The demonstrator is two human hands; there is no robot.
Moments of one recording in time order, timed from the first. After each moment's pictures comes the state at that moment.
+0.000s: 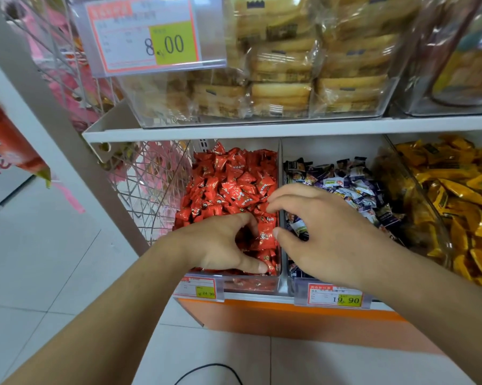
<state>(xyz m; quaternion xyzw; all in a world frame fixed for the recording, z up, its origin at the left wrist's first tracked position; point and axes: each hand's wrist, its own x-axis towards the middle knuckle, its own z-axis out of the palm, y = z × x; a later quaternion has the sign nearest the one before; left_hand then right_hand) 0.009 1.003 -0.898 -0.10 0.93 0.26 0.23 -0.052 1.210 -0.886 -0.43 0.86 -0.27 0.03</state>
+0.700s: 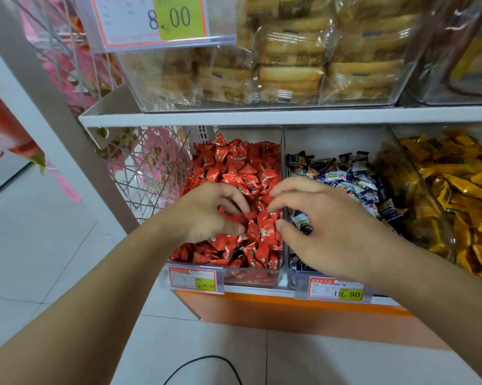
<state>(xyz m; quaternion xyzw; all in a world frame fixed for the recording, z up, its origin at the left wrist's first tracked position) 0.004 0.978 -0.895 -0.13 0.90 0.40 0.10 -0.052 1.210 -0.888 -0.44 0.86 -0.27 0.04</state>
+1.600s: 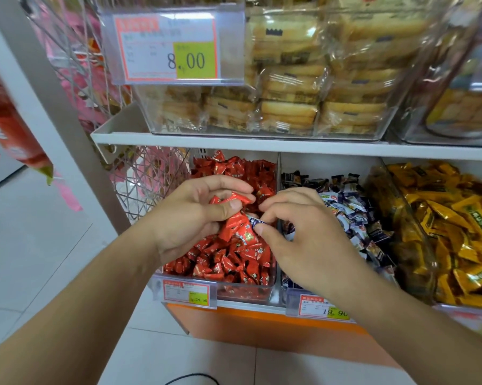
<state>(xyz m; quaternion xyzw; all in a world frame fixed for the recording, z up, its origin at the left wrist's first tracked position) 0.024 0.987 -0.867 -0.07 0.70 0.71 0.00 -0.043 1.190 -0.893 -0.38 0.84 -0.38 -0.02</state>
